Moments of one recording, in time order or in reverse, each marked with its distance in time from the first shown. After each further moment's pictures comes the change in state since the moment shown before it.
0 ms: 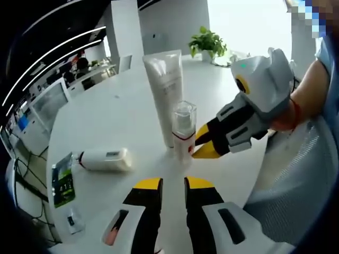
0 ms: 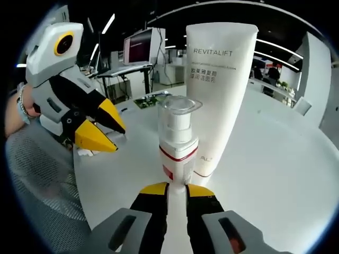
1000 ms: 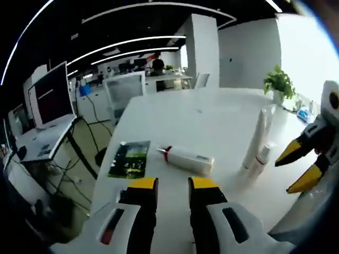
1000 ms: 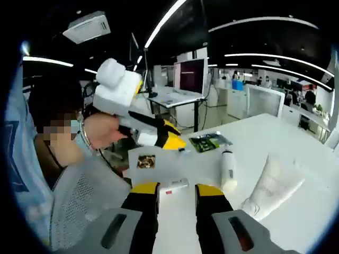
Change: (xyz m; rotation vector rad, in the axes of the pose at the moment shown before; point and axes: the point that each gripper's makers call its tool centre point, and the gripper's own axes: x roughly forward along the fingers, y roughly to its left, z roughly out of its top) left arm -0.090 0.127 -0.025 -0.324 -0.160 0.579; right arm -0.057 0.095 0.133 -0.163 -0.192 0.332
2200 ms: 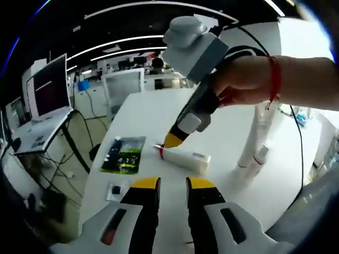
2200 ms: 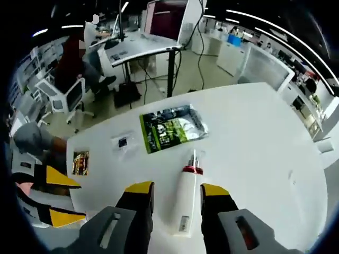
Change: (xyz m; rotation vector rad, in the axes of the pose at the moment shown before) left arm 0.003 -0.017 -0.006 -0.079 0.042 -0.103; right arm 0.164 -0.115 -0.032 0.037 0.637 -0.138
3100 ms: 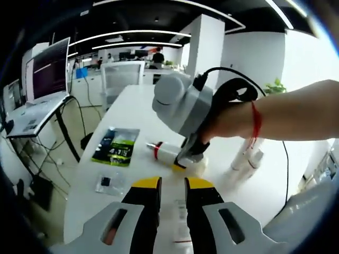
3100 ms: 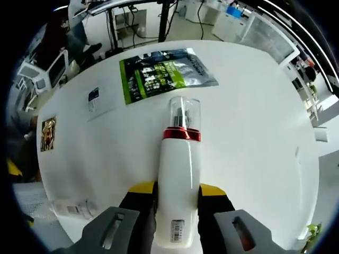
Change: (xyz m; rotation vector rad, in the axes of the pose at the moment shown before) left arm 0.006 -0.007 -0.007 -0.126 0.030 -0.080; right arm 0.044 0.000 -0.058 -0.061 0.208 -0.121
